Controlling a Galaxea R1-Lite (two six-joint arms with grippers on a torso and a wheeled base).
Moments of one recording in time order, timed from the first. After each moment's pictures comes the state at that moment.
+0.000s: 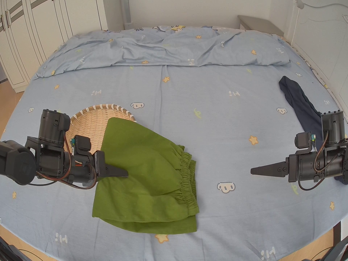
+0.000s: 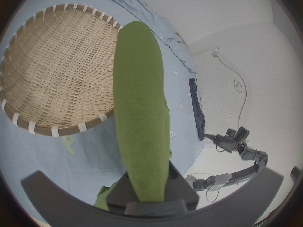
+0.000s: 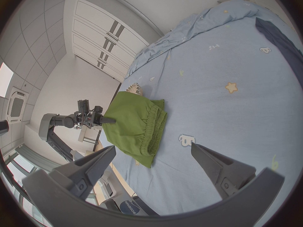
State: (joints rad) left arm -0.26 1.65 -0.80 -0.15 -0.58 -0.50; right arm 0.28 1.49 -0.68 -0.20 0.61 0.27
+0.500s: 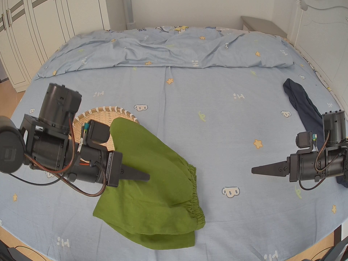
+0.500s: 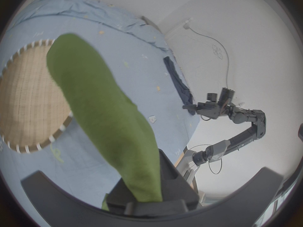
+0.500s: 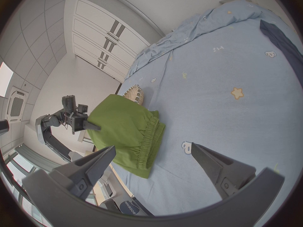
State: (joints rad) left arm -0.49 1.56 -1.02 0.17 -0.53 -0.29; right arm 0.28 1.48 -0.67 -0.20 0.61 0.27
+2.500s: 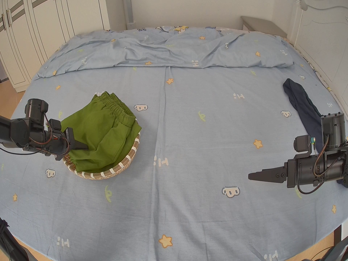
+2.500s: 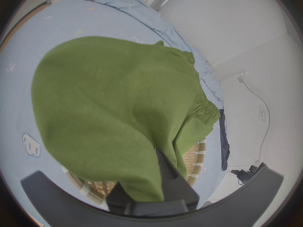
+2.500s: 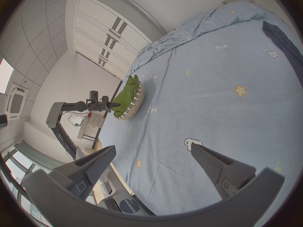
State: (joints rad) left arm 0.13 1.86 -1.10 0.02 -0.56 -0.35; right arm 0.33 1.47 -0.66 -0.20 0.57 0.27
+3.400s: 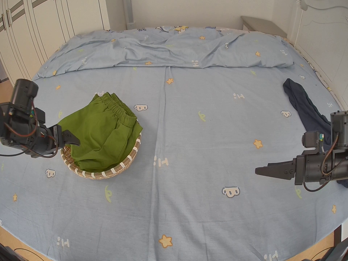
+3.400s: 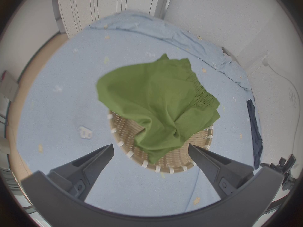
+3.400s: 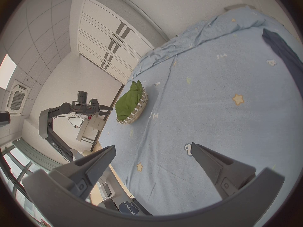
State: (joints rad) left arm -0.03 1.56 -1.13 0.36 -0.05 -0.31; right arm 0.32 1.41 -0.64 -0.22 0.56 0.27
